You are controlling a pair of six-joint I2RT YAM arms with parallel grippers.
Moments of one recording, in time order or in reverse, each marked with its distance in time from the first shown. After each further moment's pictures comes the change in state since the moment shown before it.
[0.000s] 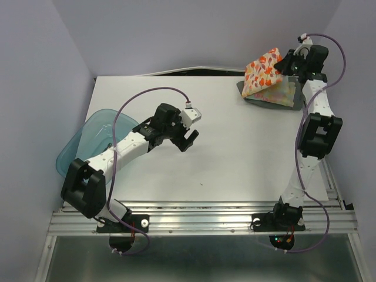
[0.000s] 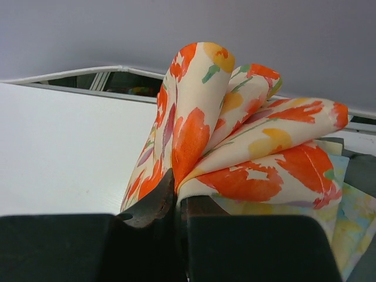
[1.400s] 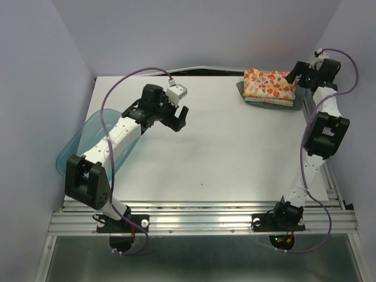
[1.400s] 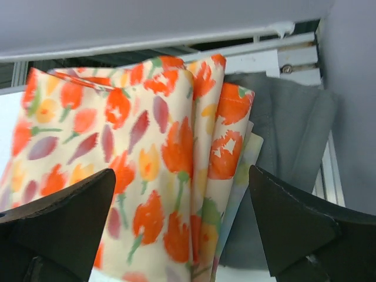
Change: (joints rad) left arm 0.129 0.070 0.182 -0.103 0.053 -0.094; right arm -0.159 0.135 -0.032 0.010 0.150 -0.007
